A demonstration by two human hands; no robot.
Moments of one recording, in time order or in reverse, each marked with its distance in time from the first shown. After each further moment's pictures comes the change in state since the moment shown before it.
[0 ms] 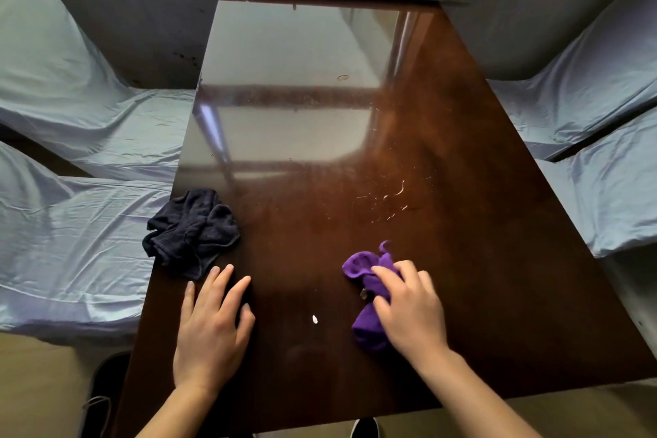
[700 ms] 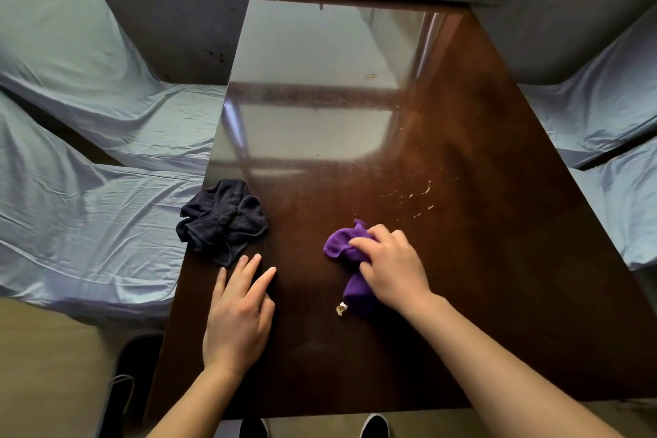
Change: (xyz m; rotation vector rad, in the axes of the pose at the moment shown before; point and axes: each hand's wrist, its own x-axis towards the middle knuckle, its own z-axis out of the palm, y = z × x) left_hand -0.001 -0.005 -0.002 -0.133 0.002 -0.007; right_hand 0.058 -0.053 0.006 -0.017 -0.110 -0.254
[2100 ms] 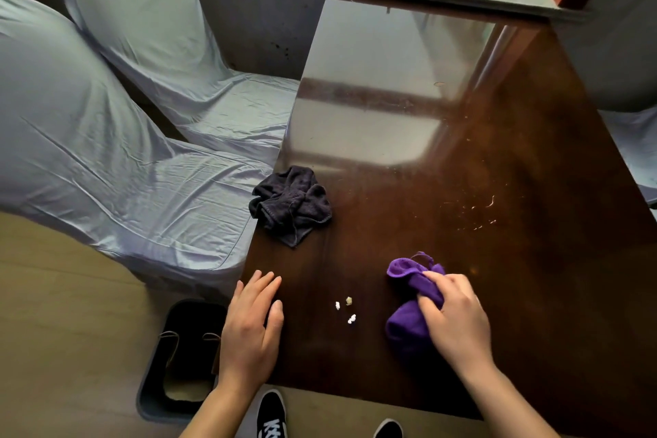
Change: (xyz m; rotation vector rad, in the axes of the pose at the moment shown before) left_hand -0.062 -0.034 -0.038 -0.320 0.177 -0.228; right_hand -0.064 -0.024 0.014 0.234 0.101 0.302
